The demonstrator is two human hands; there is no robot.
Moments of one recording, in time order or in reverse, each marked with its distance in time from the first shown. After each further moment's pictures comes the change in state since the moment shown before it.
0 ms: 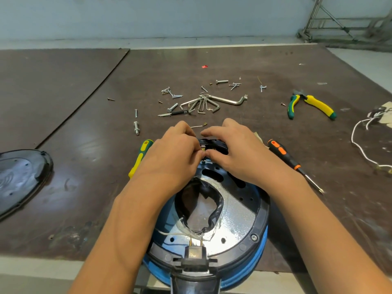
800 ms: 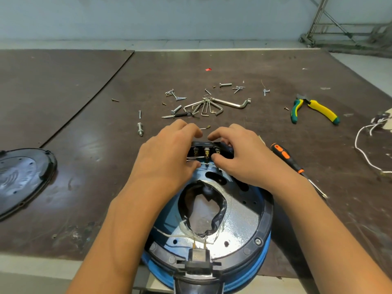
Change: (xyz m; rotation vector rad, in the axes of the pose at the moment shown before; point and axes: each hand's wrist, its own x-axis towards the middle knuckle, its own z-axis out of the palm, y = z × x) left_hand -0.009 -0.003 -0.010 0.044 0.106 -0.050; right_hand -0.001 0.009 0.001 0.102 -0.024 0.046
